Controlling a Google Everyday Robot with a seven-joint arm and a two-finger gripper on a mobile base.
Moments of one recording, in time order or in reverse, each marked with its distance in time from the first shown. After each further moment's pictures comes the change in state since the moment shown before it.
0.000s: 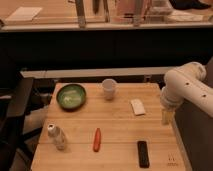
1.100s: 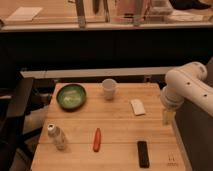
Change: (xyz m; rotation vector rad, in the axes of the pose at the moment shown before) arm 0.019 0.001 0.004 -0.011 -0.013 0.038
